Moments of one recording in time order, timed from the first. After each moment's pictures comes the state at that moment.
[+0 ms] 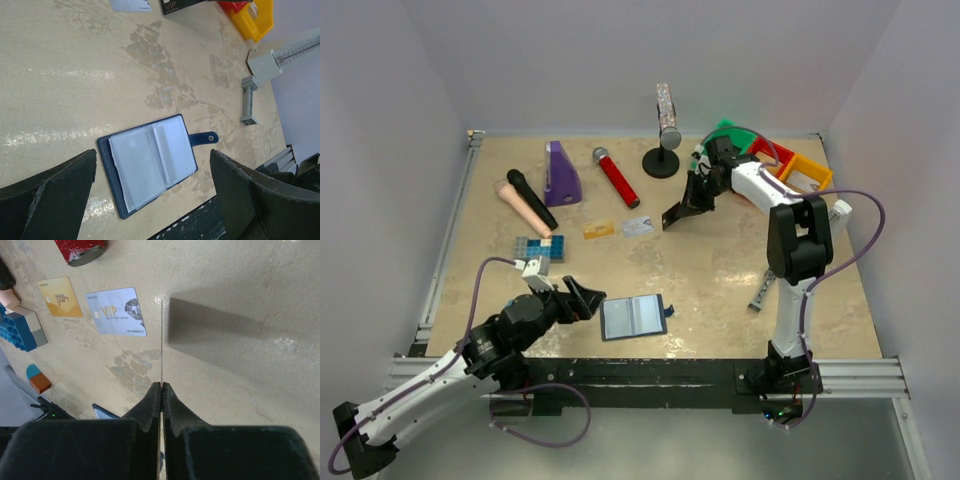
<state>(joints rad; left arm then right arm) -0.91 0.27 0.23 -0.32 -0.31 -0.90 0.27 2.07 1.65 -0.71 -0.46 0.40</state>
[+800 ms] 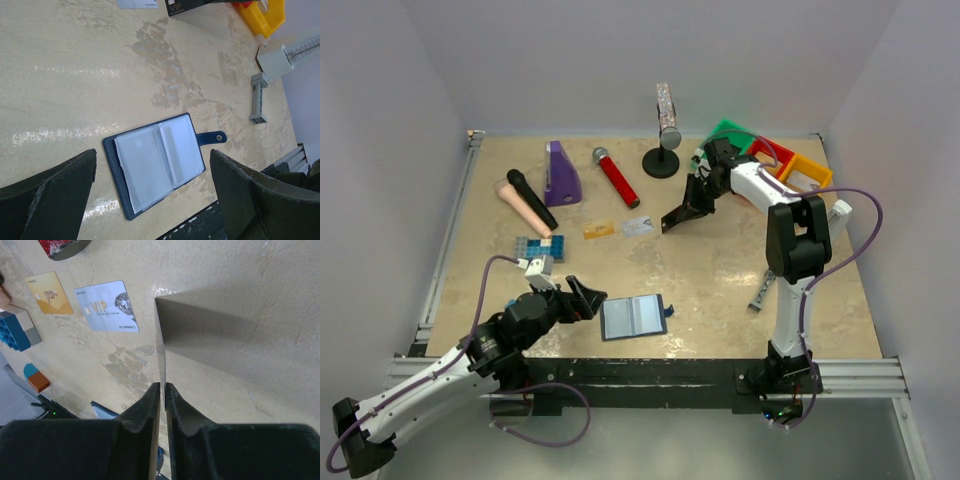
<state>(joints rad) -0.91 0.33 0.23 -0.29 -0.32 -0.87 0.27 2.09 1.66 -0.75 -0.46 0.41</state>
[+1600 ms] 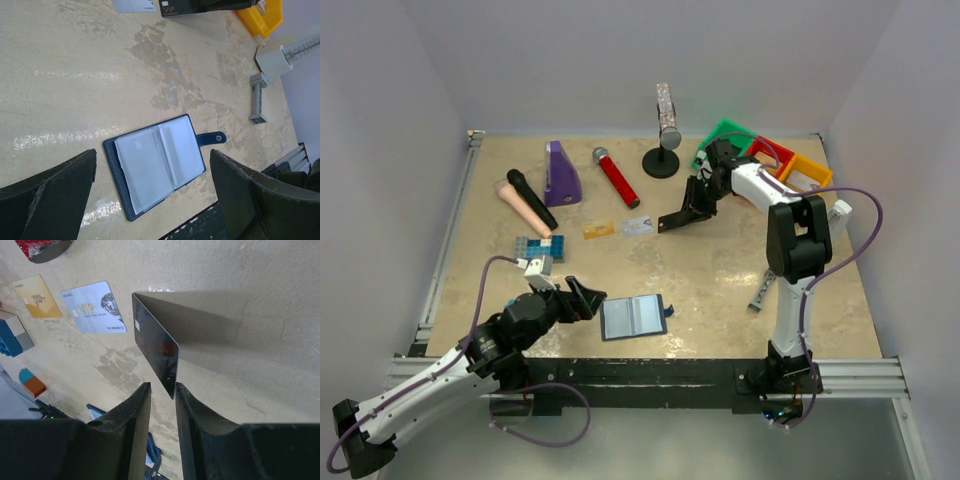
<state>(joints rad) -0.91 0.31 0.23 -0.29 -0.32 -0.86 0.27 2.09 1.64 -0.75 -0.43 0.42</state>
